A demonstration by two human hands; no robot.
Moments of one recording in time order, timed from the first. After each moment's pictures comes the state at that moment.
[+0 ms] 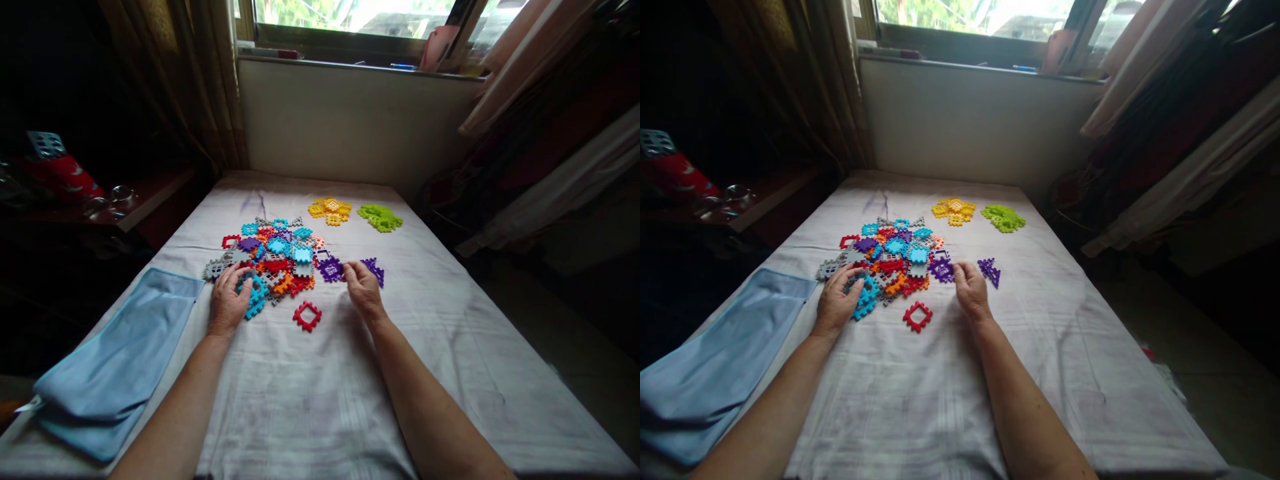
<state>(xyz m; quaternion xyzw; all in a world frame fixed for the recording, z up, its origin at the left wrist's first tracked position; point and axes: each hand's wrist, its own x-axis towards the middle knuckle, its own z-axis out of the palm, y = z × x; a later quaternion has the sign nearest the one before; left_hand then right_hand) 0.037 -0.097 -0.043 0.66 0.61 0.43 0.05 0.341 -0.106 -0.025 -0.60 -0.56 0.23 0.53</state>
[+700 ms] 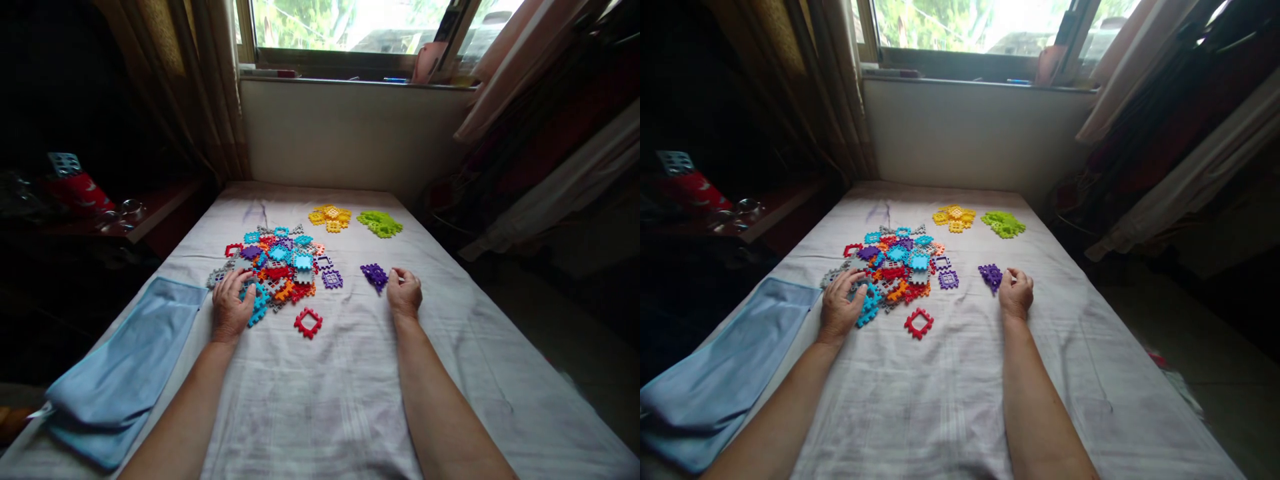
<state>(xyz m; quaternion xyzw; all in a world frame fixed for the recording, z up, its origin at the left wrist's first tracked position) 0.041 -0.098 -0.036 0.67 0.61 0.43 -0.02 0.430 -0.092 -0.051 -0.80 -0.38 -0.01 0.47</state>
